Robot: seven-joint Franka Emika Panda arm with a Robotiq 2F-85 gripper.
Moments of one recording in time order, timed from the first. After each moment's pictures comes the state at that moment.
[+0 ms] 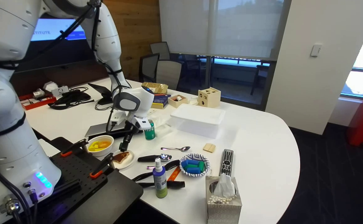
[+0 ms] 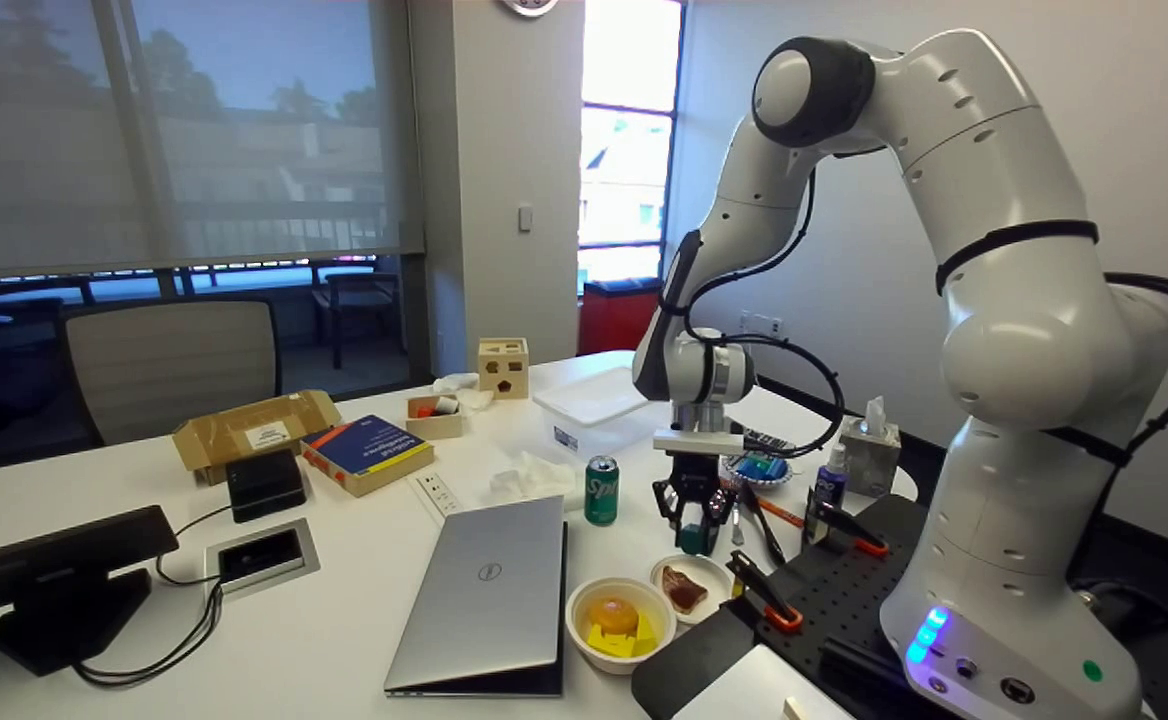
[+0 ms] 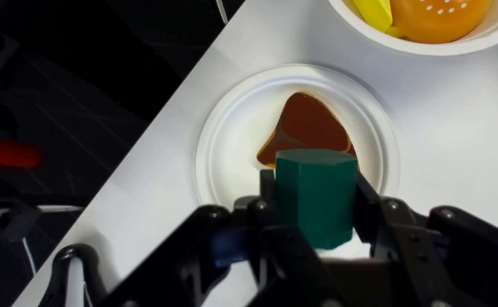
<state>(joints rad) -0.09 0.62 -0.02 -2.39 0.52 2.56 0.34</state>
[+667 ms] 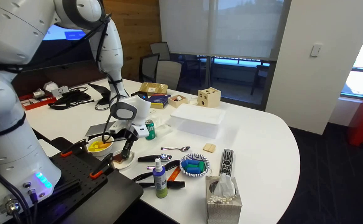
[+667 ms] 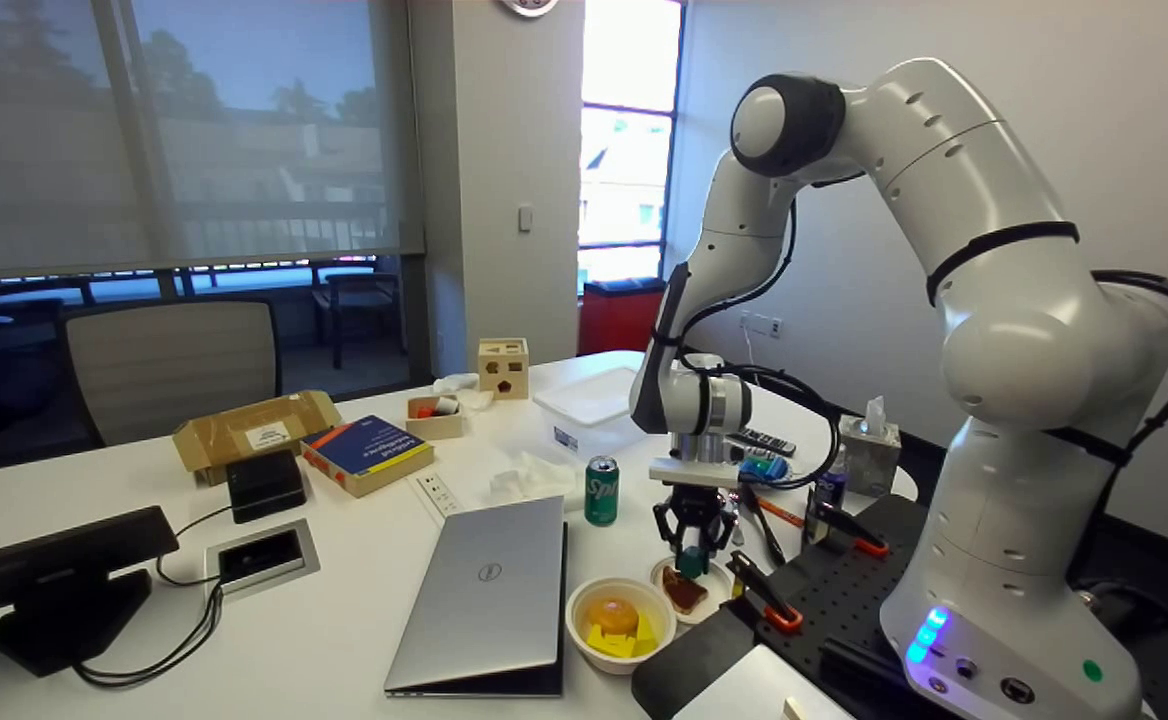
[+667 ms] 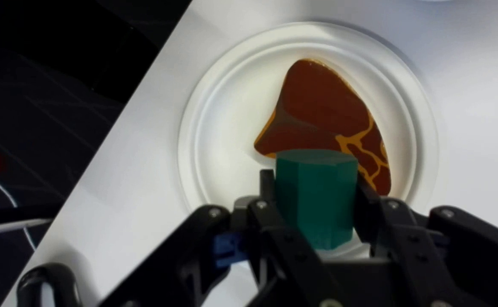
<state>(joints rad) -0.09 0.74 0.01 -2.38 0.57 2.73 0.38</state>
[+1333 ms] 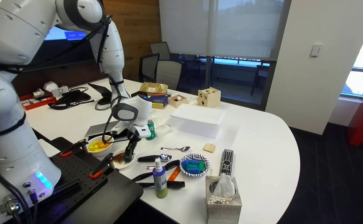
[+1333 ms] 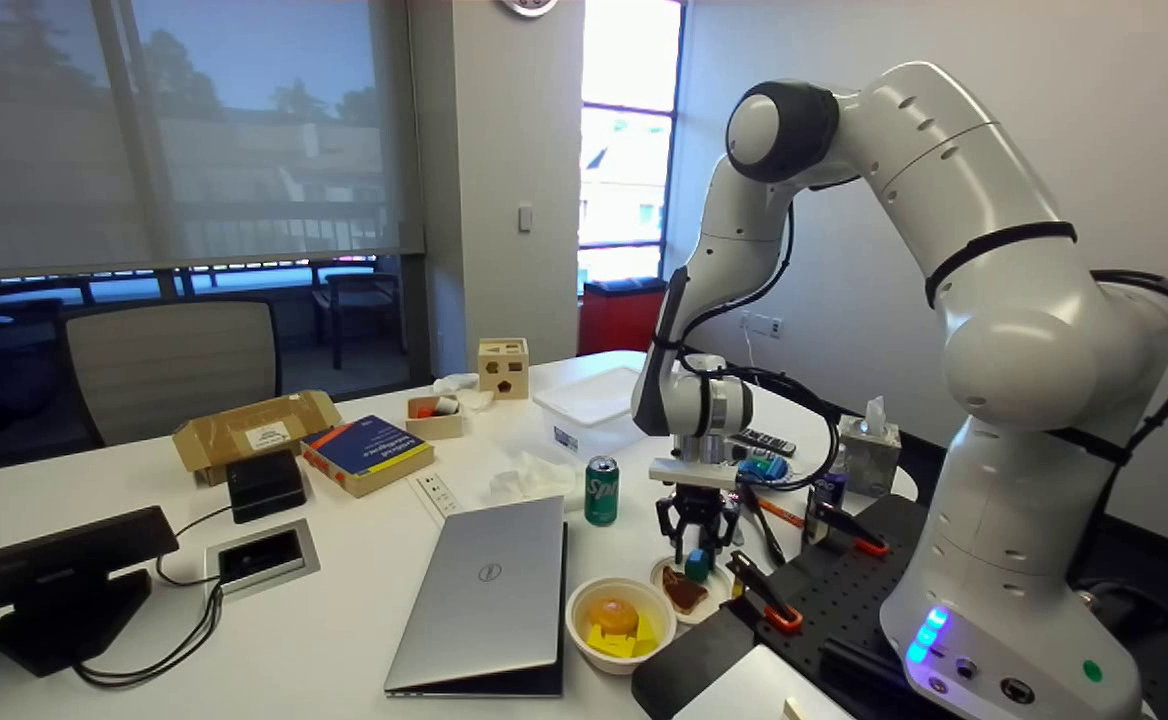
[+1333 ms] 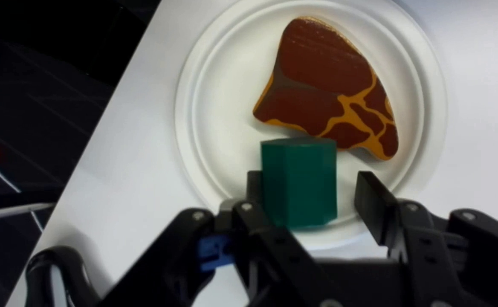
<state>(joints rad) -0.07 0.76 -0.02 -2.36 0.57 2.76 0.43</state>
